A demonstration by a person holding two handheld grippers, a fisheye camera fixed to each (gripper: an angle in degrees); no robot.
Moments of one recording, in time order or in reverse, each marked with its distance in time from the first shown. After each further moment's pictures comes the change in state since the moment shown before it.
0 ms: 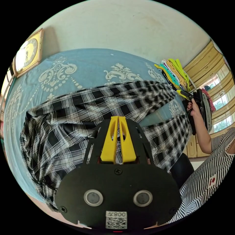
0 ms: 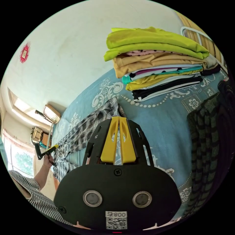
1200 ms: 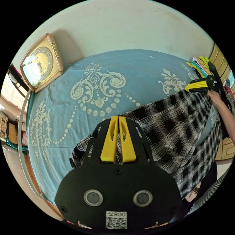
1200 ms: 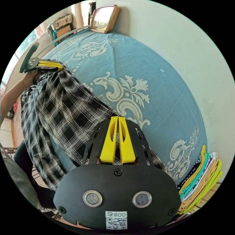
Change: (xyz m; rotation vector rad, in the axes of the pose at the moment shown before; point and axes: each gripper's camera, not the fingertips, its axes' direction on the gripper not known) left arm -0.233 0.097 0.003 -0.057 -0.357 0.043; right arm -0.434 -0.060 0.276 -0.539 0.333 -0.982
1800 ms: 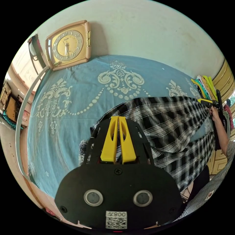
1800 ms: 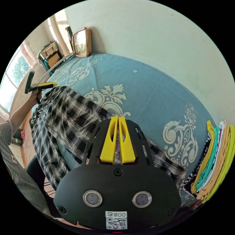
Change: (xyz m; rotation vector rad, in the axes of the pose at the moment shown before) left arm -0.093 0.112 -0.023 0.099 0.069 -0.177; right arm 0.069 0.101 -0.057 0.196 -0.138 0.304
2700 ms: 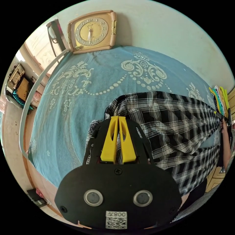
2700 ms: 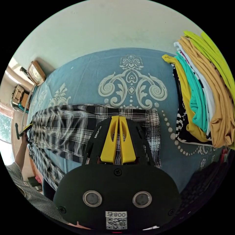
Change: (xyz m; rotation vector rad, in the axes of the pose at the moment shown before) left arm -0.087 0.099 0.024 -0.133 -0.163 -0.213; right arm 0.136 0.118 -0.020 0.001 0.029 0.490
